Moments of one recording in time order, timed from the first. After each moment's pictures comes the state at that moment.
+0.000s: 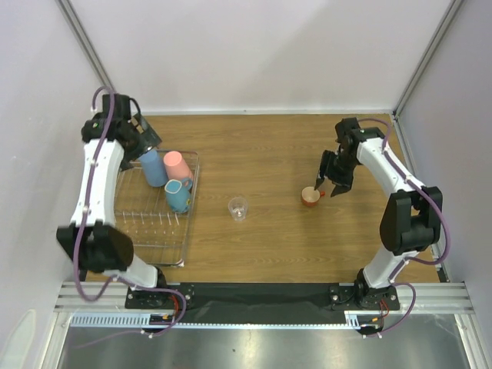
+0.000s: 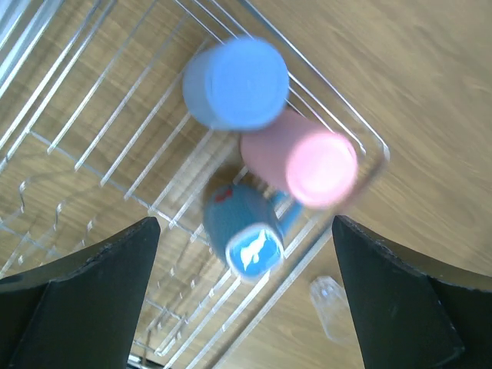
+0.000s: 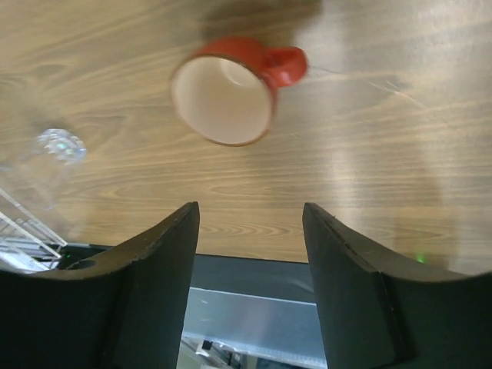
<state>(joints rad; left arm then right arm) 0.07 1.59 1.70 -1.11 -0.19 -0.57 0.17 1.71 1.48 -1.12 -0.20 0.48</state>
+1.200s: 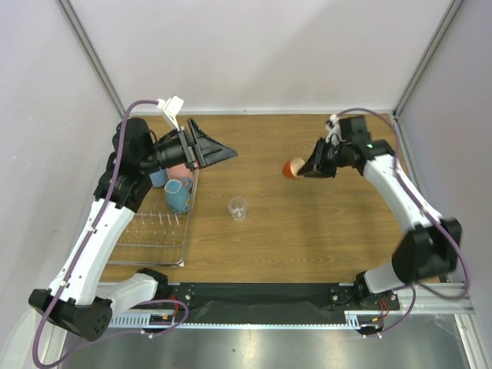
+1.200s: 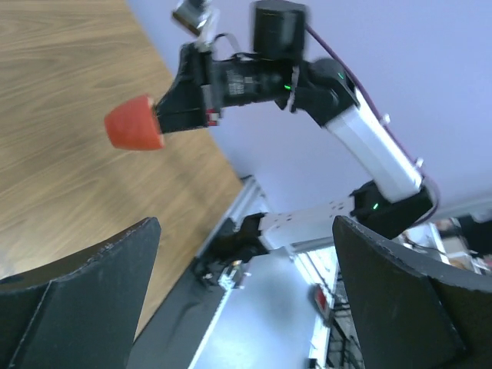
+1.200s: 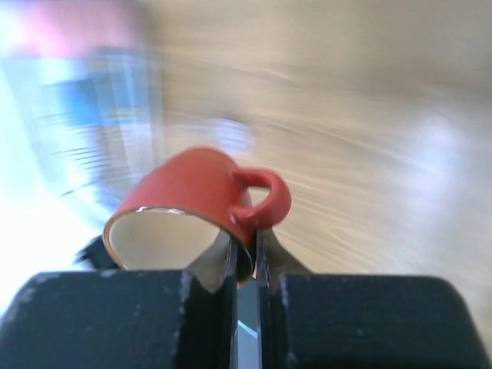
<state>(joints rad) -0.34 1.07 1.28 -0.36 0.76 -0.81 0.24 1.50 1.32 -0.77 -0.50 0.53</state>
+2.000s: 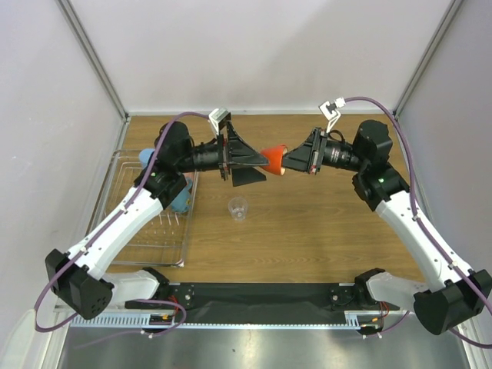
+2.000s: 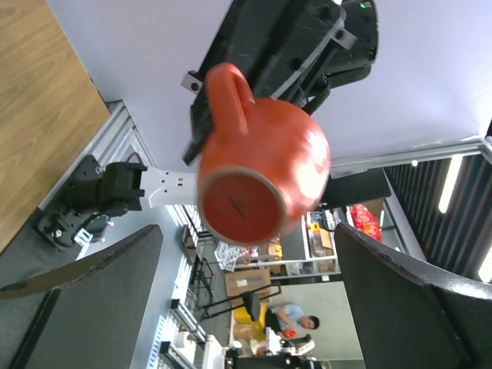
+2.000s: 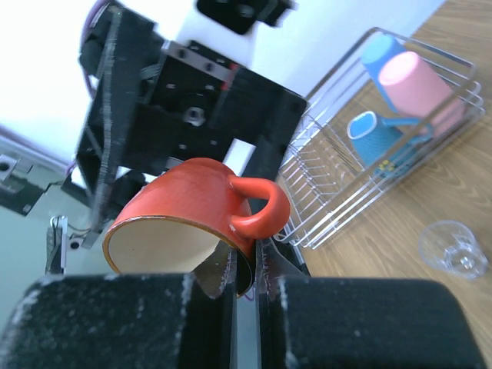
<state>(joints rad) -0.56 1.22 1.19 0.02 0.90 -1.34 0.40 1.14 1.16 -0.01 -0.91 0.81</state>
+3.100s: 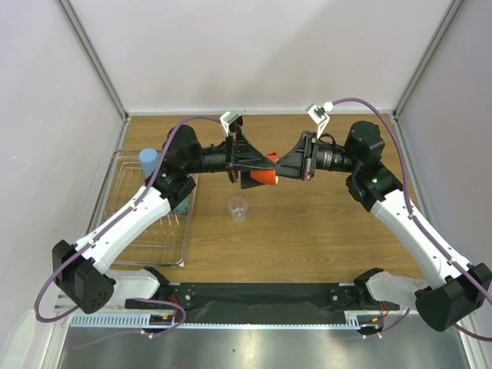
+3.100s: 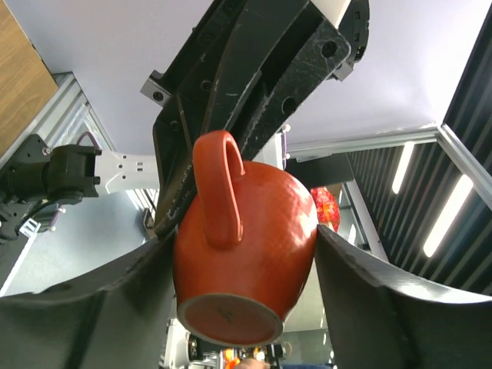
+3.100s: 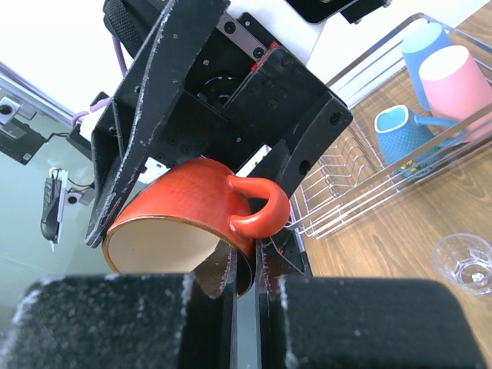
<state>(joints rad) -0.62 1.26 1.16 0.19 0.92 -1.52 0.48 1.16 1.16 0.03 -0.97 0.73</state>
